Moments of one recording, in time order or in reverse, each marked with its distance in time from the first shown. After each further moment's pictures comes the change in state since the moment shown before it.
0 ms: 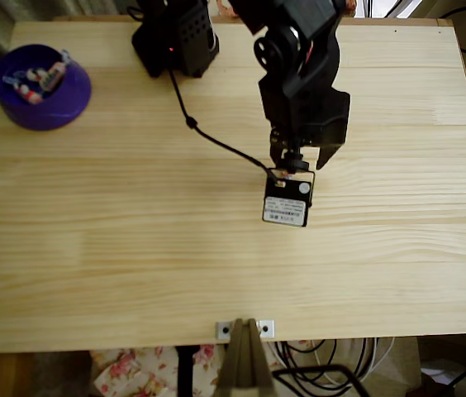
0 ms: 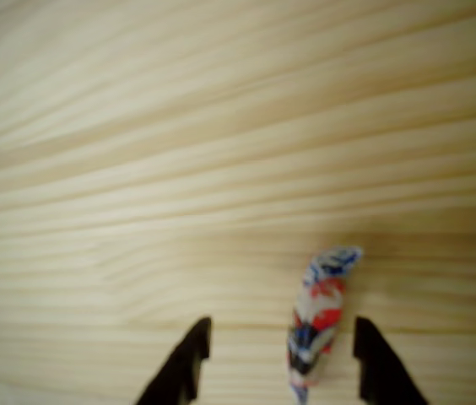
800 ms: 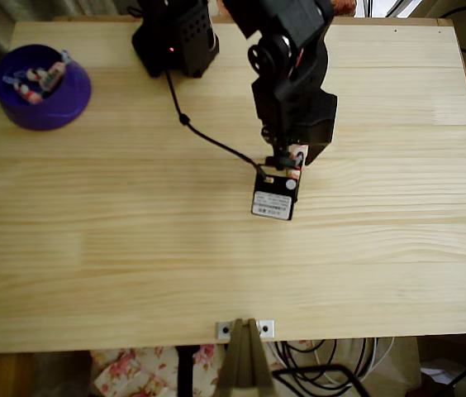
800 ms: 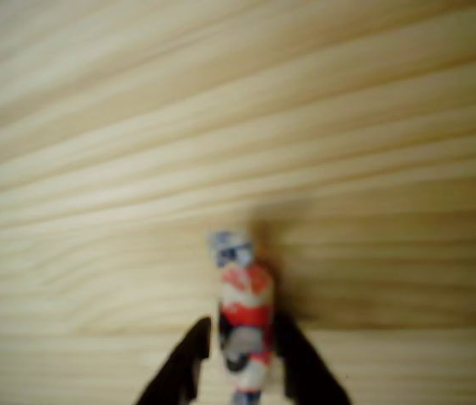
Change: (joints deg) arm -0.3 0.1 5.6 -2.8 1.7
